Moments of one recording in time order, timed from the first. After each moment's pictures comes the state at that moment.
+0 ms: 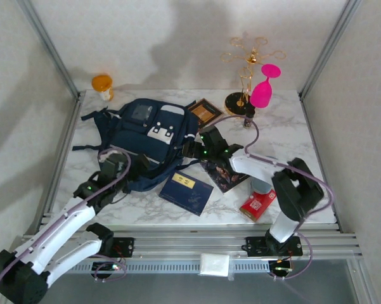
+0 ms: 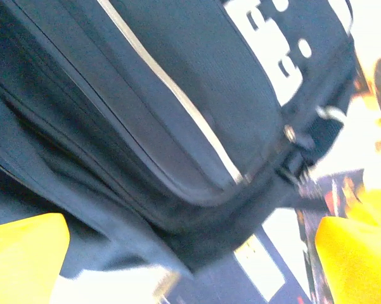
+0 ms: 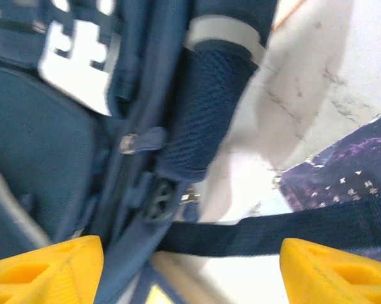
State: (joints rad) left arm -0.50 0.81 0.58 -0.49 -0.18 -1.03; right arm 0.70 1.72 1.07 -0.15 -0.10 0.78
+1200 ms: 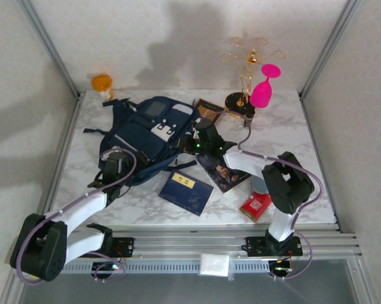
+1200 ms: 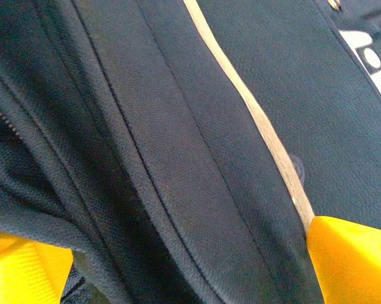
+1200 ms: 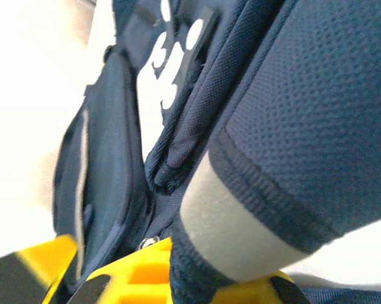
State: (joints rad) left arm -0.24 1.14 0.42 0.06 -0.08 -0.88; right arm 0.72 1.76 1.10 0.09 -0.22 0.84
